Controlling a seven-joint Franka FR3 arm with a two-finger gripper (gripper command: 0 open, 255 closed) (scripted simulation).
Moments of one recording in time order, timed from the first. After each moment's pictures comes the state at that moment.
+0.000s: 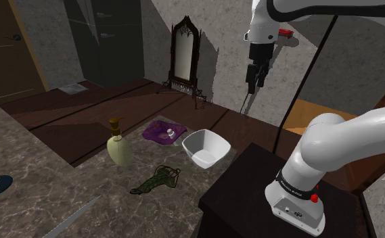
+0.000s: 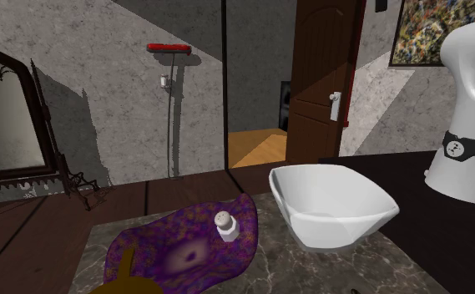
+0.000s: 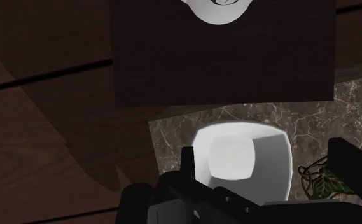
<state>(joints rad) 0.01 -0.79 -0.04 -2.42 -0.05 1.45 -0.05</state>
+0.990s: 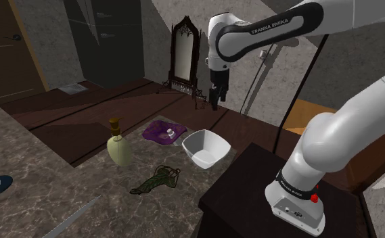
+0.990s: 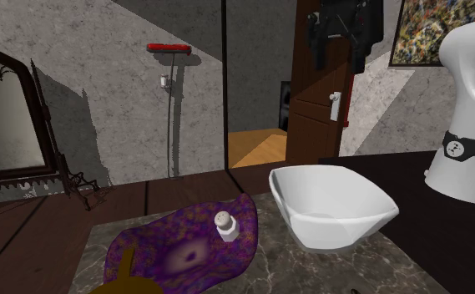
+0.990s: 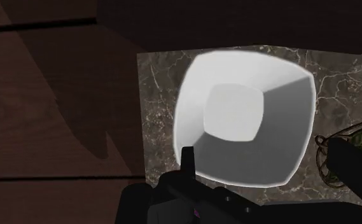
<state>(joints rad) 0.07 -0.38 -0.01 -2.42 -0.07 1.88 -0.11</state>
